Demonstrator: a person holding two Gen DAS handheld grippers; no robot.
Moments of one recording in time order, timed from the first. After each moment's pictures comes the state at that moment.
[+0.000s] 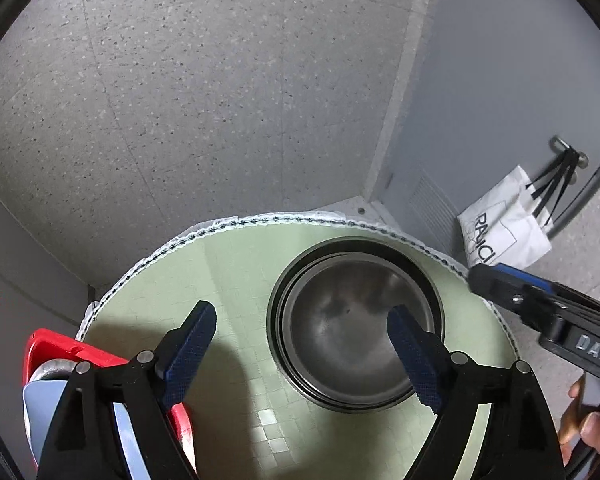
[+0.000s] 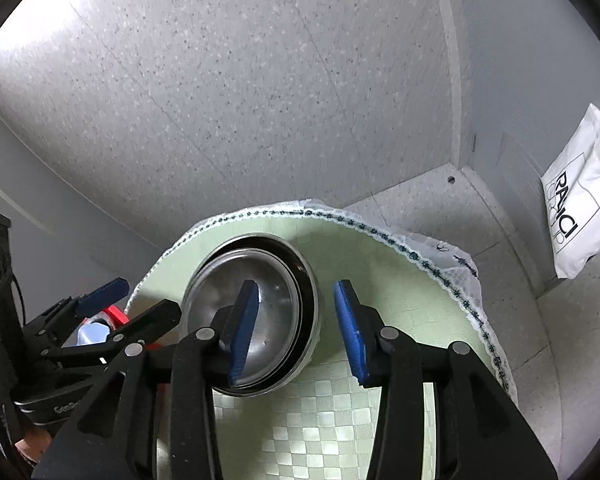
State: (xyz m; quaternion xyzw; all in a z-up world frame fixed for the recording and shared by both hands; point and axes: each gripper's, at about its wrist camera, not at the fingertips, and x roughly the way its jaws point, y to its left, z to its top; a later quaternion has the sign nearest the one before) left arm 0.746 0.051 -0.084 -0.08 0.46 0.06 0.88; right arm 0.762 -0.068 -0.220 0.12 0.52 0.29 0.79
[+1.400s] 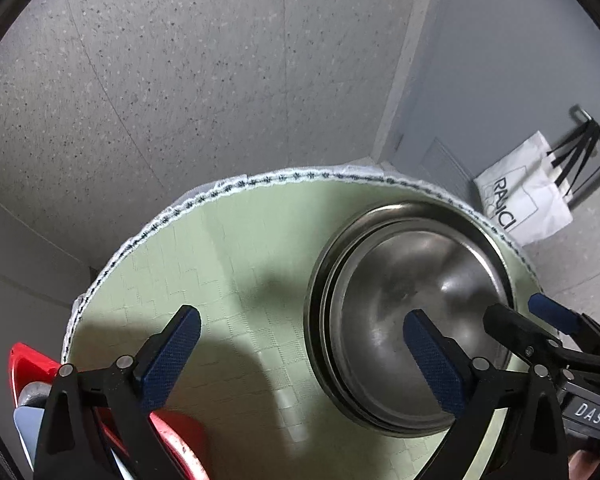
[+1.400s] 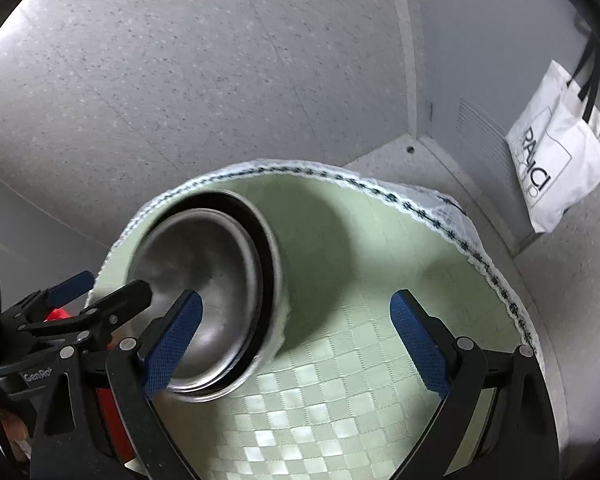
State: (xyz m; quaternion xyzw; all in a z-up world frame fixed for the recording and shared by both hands) left arm 0.795 0.080 -0.140 -0.06 0.53 0.05 0.84; right arm 0.753 -0.053 -0.281 0.12 0.58 0.20 0.79
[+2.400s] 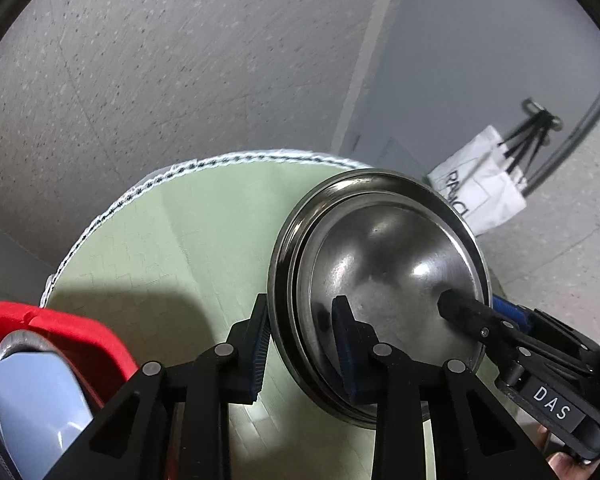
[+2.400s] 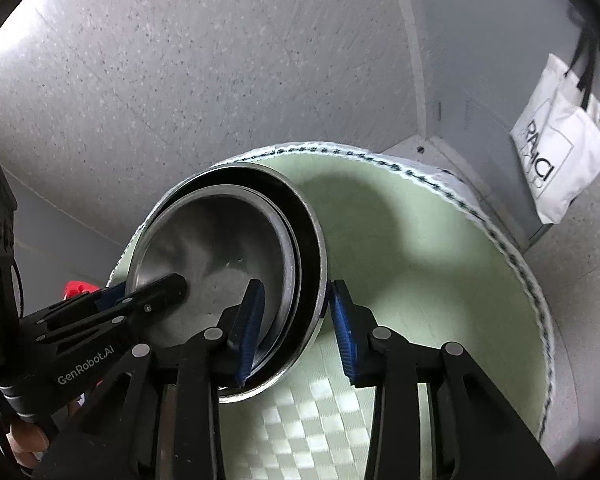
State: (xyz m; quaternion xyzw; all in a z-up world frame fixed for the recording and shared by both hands) left arm 0.740 0.052 -0.120 -0.08 0.51 -0.03 0.86; right arm 0.696 -0.068 -0.247 0.13 0.55 0.21 0.80
